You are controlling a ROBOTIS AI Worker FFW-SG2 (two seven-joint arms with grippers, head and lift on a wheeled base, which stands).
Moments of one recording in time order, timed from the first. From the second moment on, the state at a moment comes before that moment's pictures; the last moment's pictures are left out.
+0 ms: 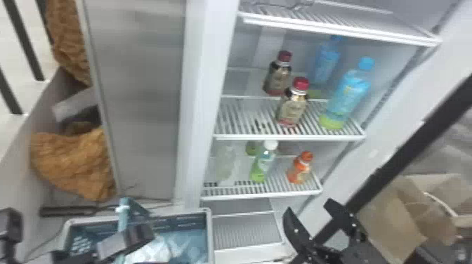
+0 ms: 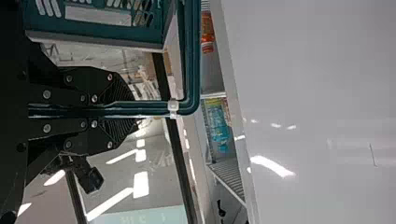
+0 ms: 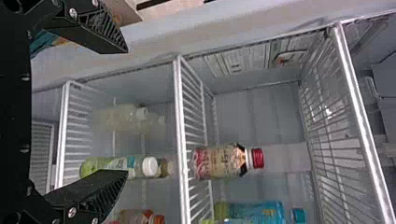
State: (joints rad) left arm 0.22 0.12 0.26 -1.82 0.99 1.37 -0.84; right arm 0.93 -0.14 -0.22 -2.34 -0.34 0.04 0.28
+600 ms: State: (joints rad) left arm 0.22 0.12 0.26 -1.82 0.99 1.37 -0.84; right arm 1.04 -0.11 -0.25 -2.31 -0.29 -0.11 0.34
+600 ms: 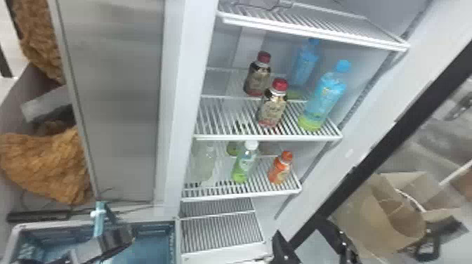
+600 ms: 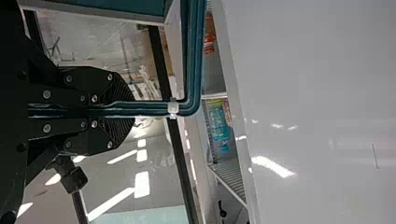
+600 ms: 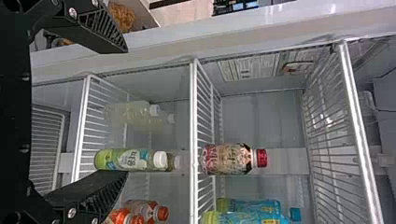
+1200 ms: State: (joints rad) left arm 0.22 0.12 0.25 -1.82 0.99 1.37 -0.84; right arm 1.06 -0.09 -0.26 -2.29 -0.28 -0.17 0.34
